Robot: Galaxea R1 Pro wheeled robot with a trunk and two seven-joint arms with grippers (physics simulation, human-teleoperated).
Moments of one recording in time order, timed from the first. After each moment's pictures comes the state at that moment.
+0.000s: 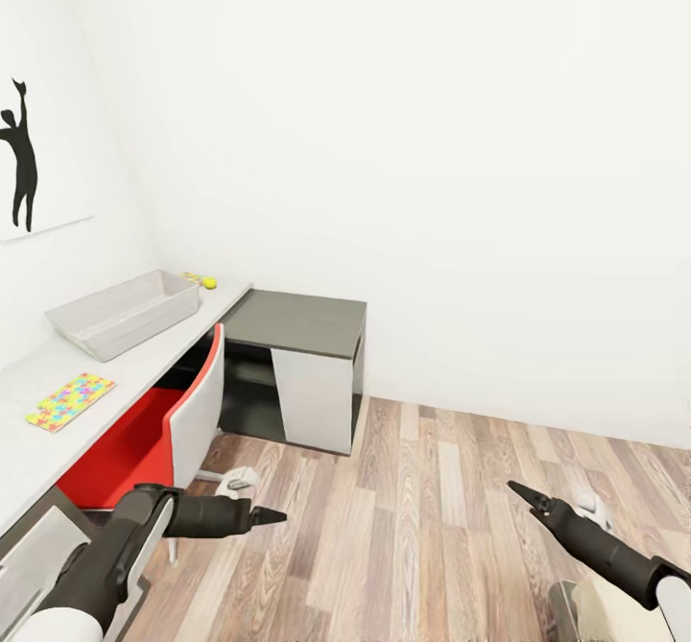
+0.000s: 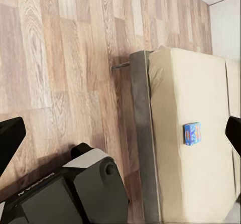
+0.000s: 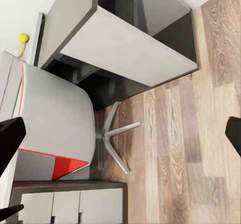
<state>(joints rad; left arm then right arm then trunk) -0.47 0.15 0.01 -0.96 0.01 0.90 -0.99 -0.16 -0.20 -0.47 -1.23 -0.61 0.79 0.62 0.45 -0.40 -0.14</state>
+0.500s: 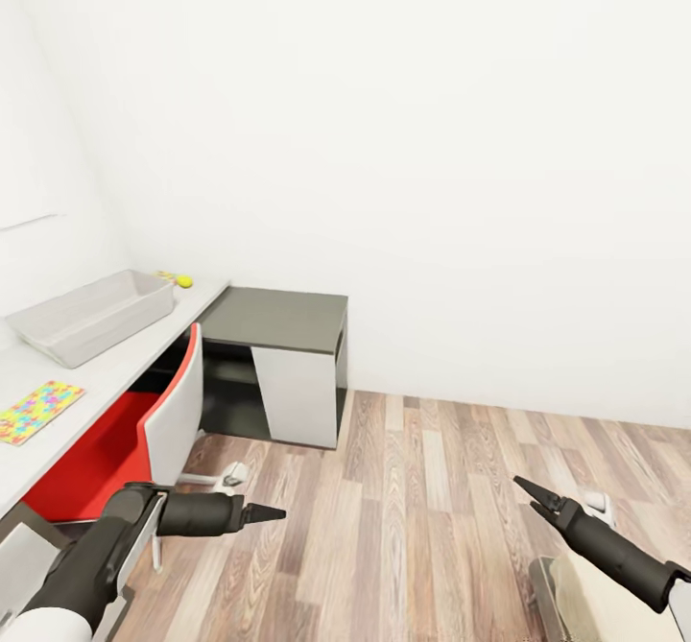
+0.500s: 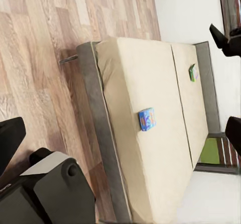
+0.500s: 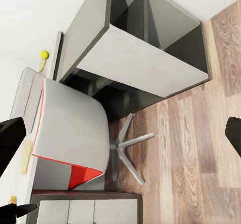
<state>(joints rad) -0.47 0.18 0.01 -0.97 0.01 0.89 -1.24 -0.16 -0.21 -0.50 -1.23 -0.61 0.79 0.75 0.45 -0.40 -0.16</state>
